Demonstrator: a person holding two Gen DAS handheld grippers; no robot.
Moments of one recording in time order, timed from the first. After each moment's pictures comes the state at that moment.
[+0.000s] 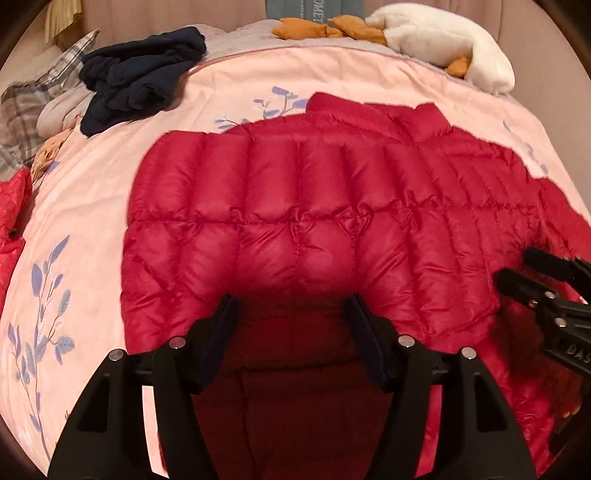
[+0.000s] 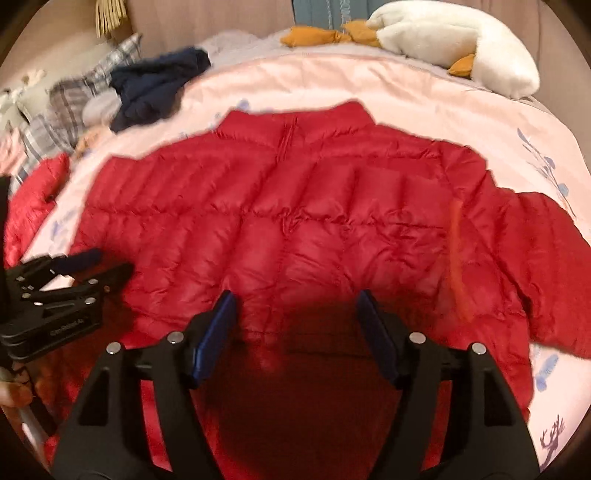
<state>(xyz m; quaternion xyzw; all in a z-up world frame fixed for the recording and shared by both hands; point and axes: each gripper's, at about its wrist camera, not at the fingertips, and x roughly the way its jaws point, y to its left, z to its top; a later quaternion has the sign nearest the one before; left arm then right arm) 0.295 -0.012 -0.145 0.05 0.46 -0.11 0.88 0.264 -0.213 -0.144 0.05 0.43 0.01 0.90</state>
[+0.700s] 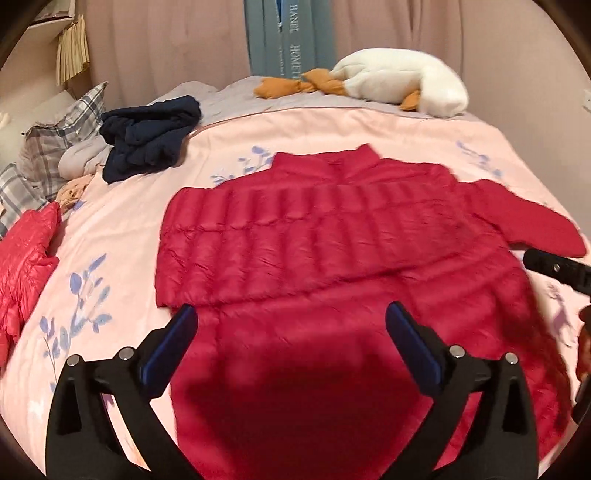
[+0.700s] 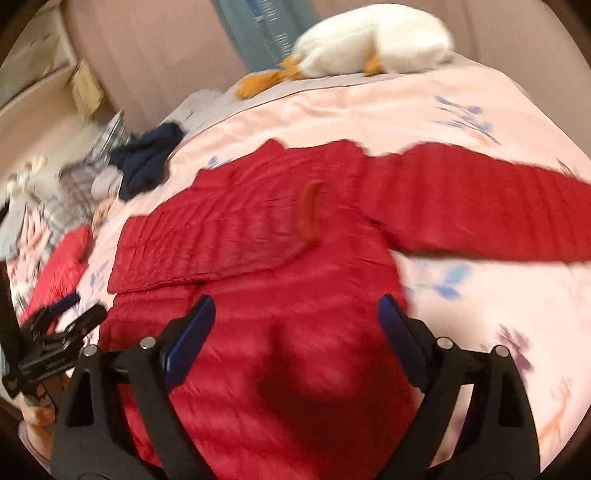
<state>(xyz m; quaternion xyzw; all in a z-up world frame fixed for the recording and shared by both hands) 0.178 -0.040 -0.086 0.07 0.37 -0.13 0.92 0.134 -0.318 -0.110 0.19 0.37 -0.01 0.91</state>
